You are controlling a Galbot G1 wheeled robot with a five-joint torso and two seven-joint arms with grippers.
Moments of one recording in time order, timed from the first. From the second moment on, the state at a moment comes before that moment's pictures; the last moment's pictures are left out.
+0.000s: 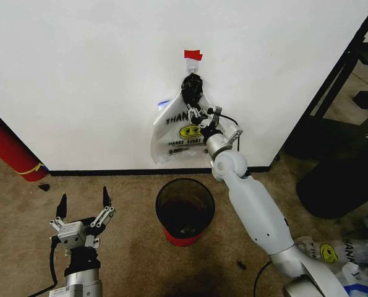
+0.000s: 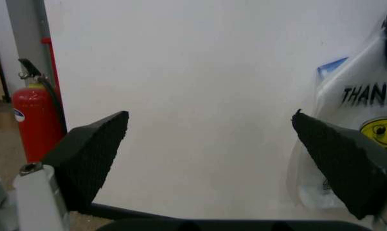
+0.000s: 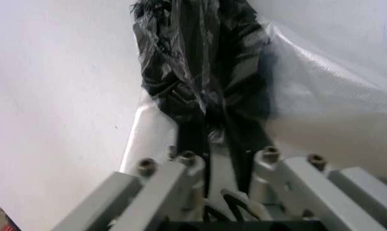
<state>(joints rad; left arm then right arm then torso) 1.83 -1.46 -0.50 -2.31 0.02 -0.34 -0.33 -0.55 1.41 0.10 1.49 0.82 -0.02 0.00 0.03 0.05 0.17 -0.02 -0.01</state>
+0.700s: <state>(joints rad) 1.82 -1.46 -0.48 -2.31 0.02 -0.34 -0.33 -0.81 1.32 0.15 1.75 0.72 -0.03 0.00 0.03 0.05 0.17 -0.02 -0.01</state>
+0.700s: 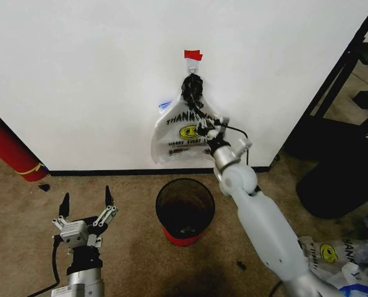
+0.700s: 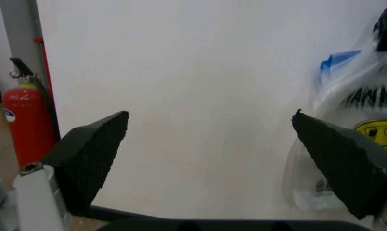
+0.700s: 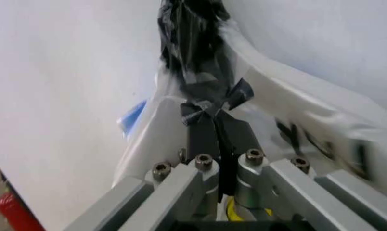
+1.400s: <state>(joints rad) 1.79 -1.42 -0.47 -2.30 0.00 -0.34 -0.33 -1.24 1.26 0.27 2.05 0.51 0.05 -0.05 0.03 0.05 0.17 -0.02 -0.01</state>
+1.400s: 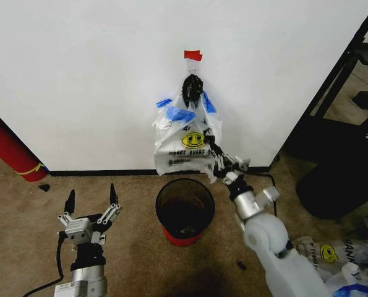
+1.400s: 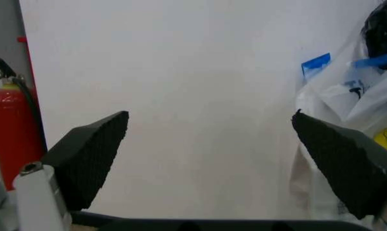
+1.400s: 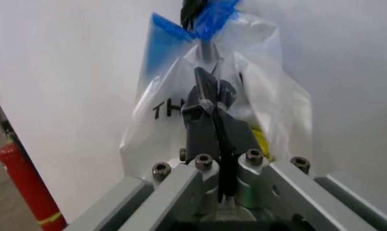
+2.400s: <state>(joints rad) 1.76 -1.38 -0.44 -2.29 -0.04 -0.34 -0.32 -1.83 1.30 0.52 2.20 0.07 0.49 -0.14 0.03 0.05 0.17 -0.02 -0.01</state>
